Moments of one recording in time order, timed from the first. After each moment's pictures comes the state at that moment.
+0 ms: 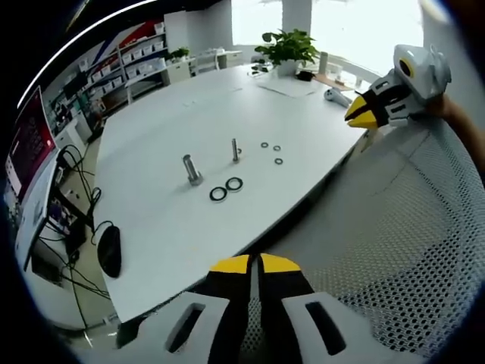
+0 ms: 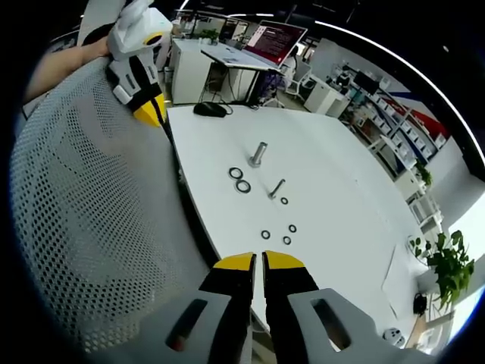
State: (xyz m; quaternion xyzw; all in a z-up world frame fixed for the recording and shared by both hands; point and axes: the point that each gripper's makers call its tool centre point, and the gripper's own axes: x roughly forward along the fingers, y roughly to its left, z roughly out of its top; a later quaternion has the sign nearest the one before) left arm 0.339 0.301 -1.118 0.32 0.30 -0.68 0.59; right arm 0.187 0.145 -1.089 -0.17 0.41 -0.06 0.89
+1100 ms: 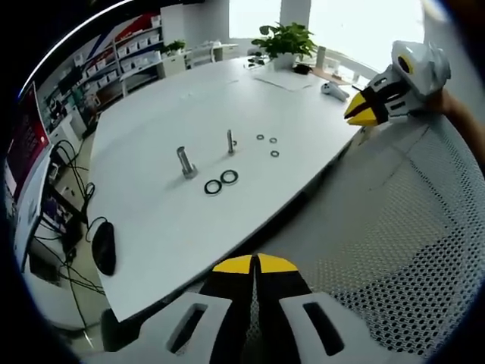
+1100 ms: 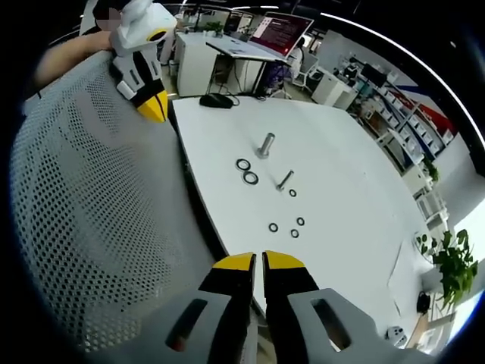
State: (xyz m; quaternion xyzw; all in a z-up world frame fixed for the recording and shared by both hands) left arm 0.341 0.300 -1.126 0.33 0.31 -0.68 0.58; right arm 0.184 0.149 -1.098 -0.16 0.43 -0.04 0.89
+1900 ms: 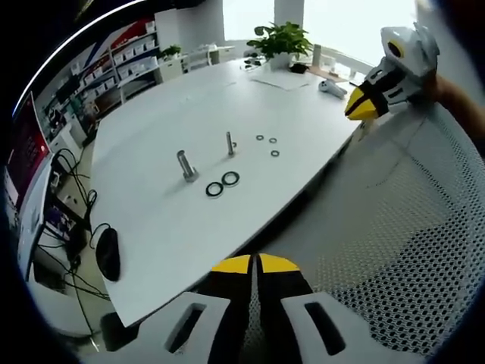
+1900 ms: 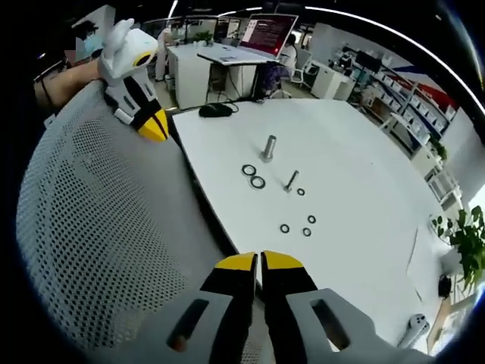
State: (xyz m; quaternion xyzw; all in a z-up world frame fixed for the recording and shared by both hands) left arm 0.346 0.299 -1.128 0.34 0.29 -0.68 0.58; right arm 0.187 0.150 -1.093 -0.08 0.43 -0.03 0.90
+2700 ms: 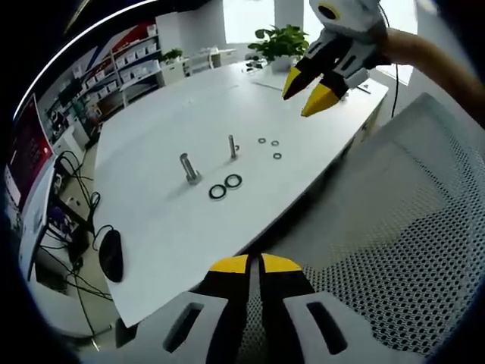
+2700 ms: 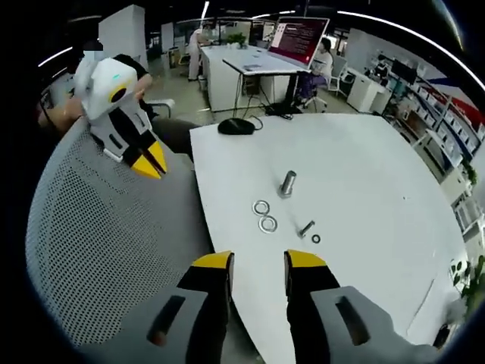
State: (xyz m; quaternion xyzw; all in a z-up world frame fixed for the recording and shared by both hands) left arm 0.346 0.298 -1.126 0.34 0.28 -0.68 0.59; right arm 0.284 0.145 -1.088 -0.09 0.44 0.08 0.89
